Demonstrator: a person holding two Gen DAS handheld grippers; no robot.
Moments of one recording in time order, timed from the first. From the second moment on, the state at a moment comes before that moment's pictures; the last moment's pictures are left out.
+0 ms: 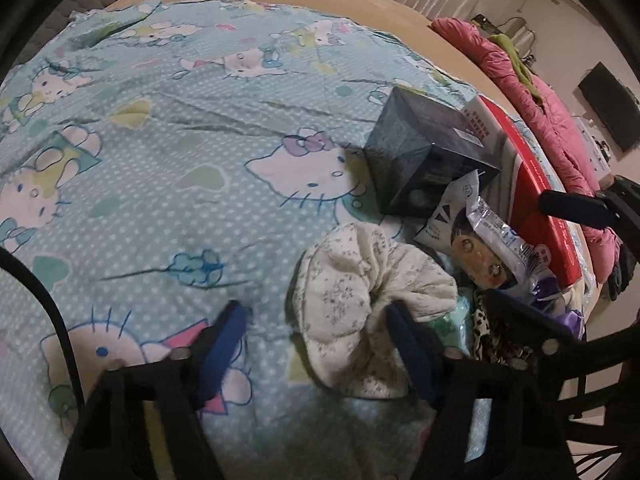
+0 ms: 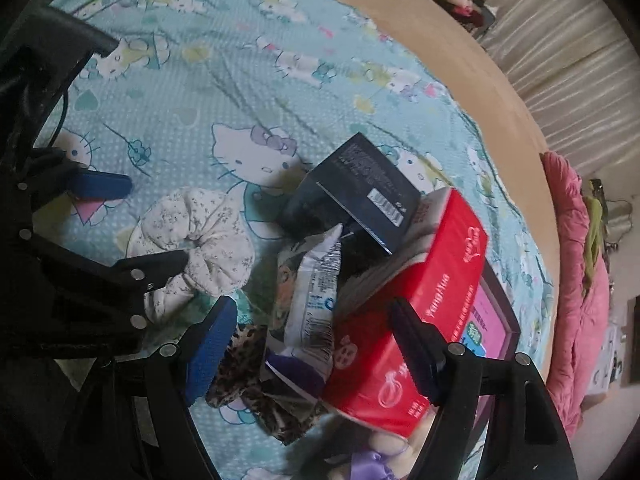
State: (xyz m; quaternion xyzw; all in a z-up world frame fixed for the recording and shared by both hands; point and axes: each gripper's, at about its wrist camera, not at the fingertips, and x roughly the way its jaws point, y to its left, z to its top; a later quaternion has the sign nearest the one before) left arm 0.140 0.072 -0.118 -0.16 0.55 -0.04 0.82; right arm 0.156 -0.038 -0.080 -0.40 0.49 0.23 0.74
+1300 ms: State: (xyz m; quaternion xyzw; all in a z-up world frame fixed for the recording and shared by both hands) left arm 0.094 0.078 -0.055 -0.18 0.49 -0.06 0.85; right arm 0.129 -0.086 -0.032 -0.10 0.51 0.26 0.82
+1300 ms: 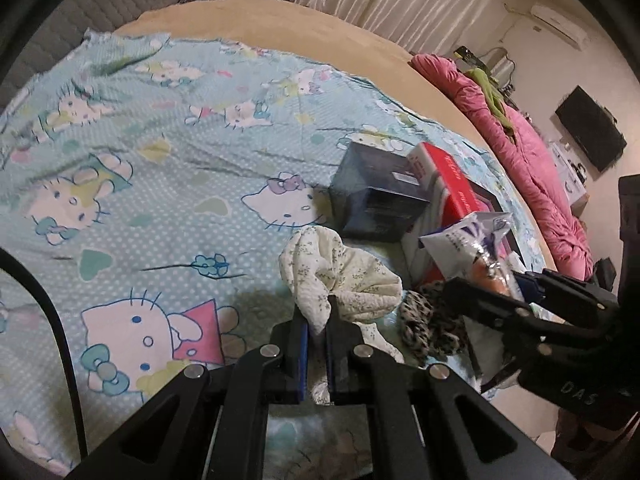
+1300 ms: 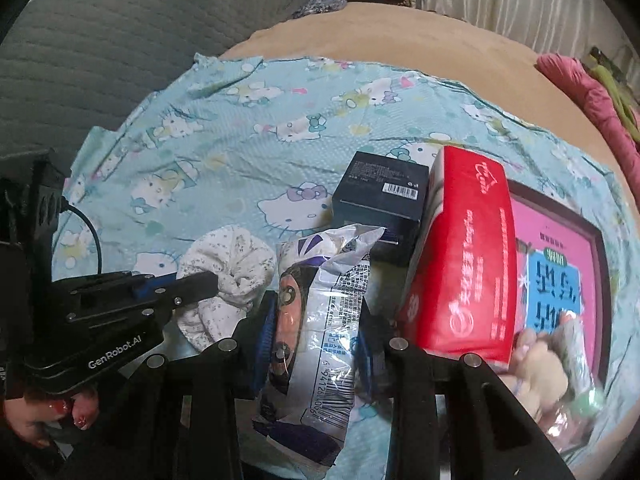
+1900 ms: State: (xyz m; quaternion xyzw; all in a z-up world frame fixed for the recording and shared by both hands) left arm 0.066 0.008 0.015 -0.11 0.46 -0.08 0.88; right arm 0.103 -0.164 0.017 -0.02 0.46 0.23 0.86
